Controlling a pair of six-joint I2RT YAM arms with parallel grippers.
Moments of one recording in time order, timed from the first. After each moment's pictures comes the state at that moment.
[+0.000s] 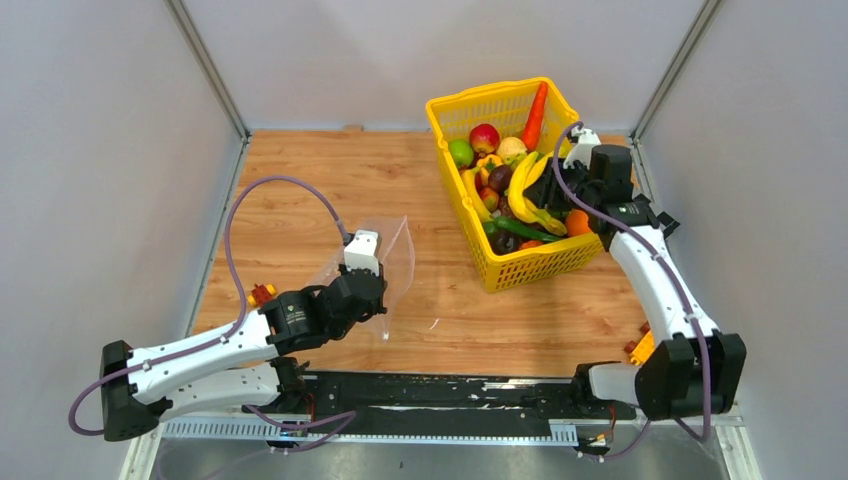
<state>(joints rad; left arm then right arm) -1.12 0.87 0.73 -0.50 -0.63 -0.63 0.10 1.32 1.14 -0.37 -0.37 0.19</state>
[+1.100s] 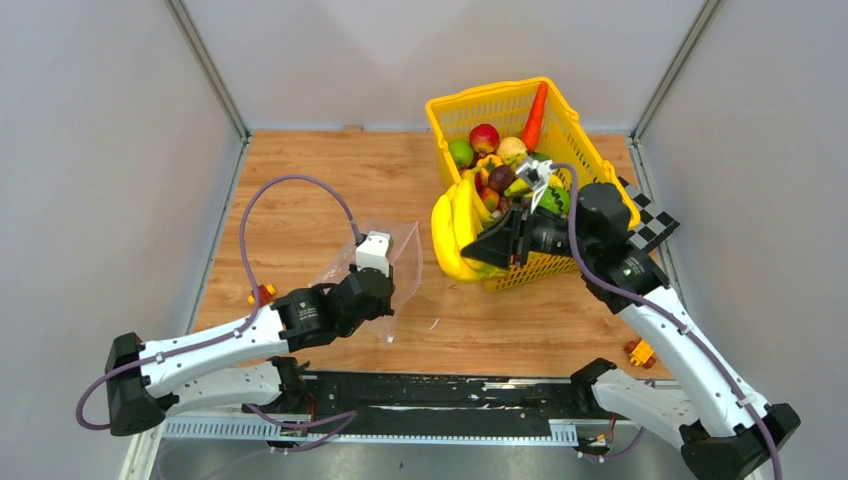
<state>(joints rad) -1.12 0.94 0.73 -0.47 -0.57 -0.62 0.47 0.94 1.05 -0.23 -0.81 0.48</state>
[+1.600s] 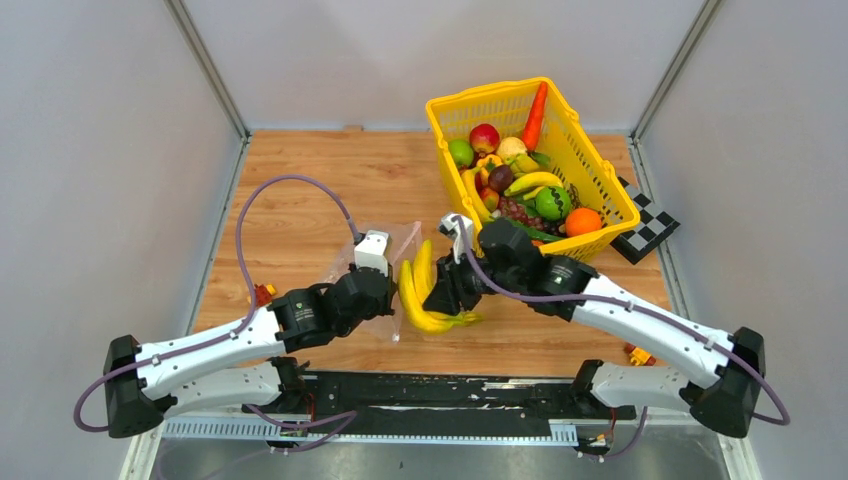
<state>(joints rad) -1.12 0.92 0.73 -0.45 -0.54 -0.63 0.94 1.10 1.00 -0.42 -0.37 0.41</state>
